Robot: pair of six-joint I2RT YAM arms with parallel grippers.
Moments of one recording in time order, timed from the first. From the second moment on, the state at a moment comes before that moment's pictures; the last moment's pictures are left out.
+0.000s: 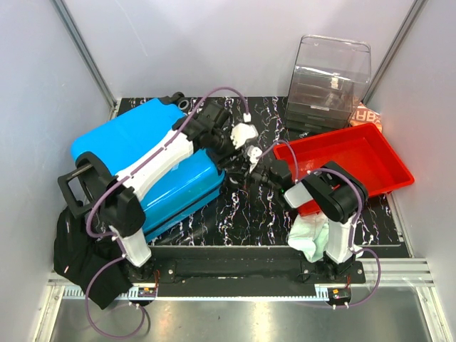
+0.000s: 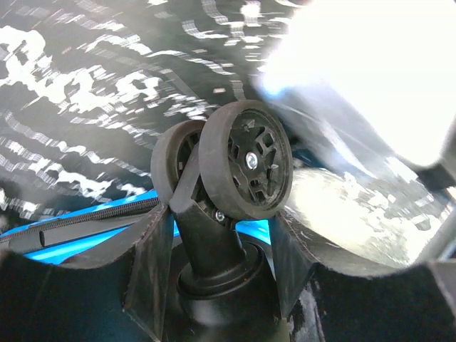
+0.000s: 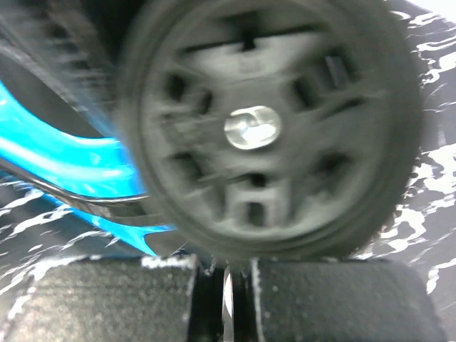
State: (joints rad) left arm -0.64 1.77 1.69 -0.92 0.27 0.49; right arm 0.61 1.94 0.68 1.26 -0.53 0.05
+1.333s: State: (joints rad) left arm -0.99 1.40 1.51 -1.35 0.29 1.04; right arm 0.63 1.86 0.68 1.17 -0.45 0.22
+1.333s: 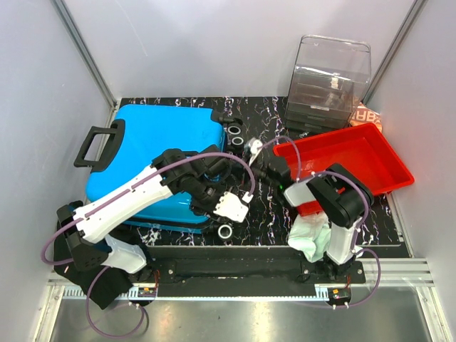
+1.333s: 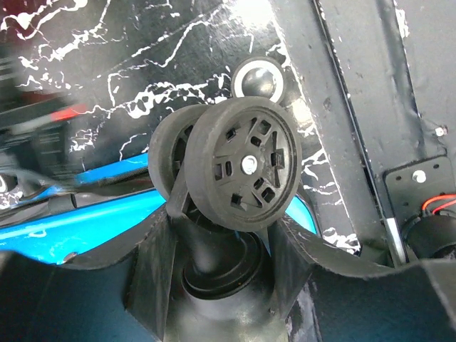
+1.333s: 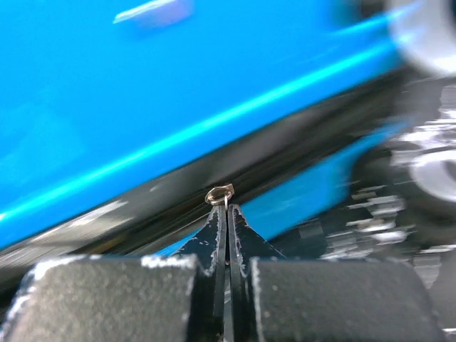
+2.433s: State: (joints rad) left arm -1.00 1.27 1.40 -1.32 0.28 1.10; right arm 0.30 2.32 1.47 0.88 -0.97 0.34
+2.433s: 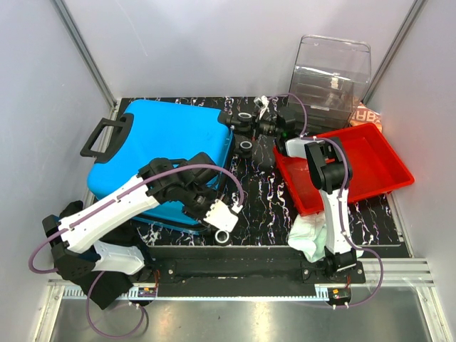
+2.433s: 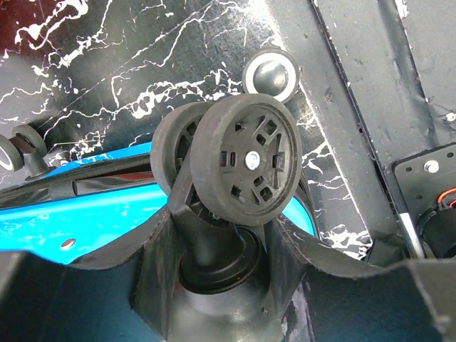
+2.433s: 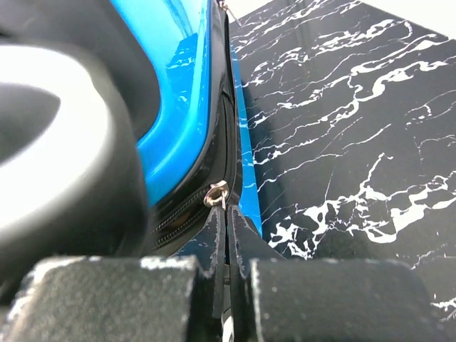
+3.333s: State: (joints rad) left arm -0.71 1.16 1.48 -1.29 0.12 0.87; right arm 0.32 2.30 1.47 0.81 -0.92 0.23
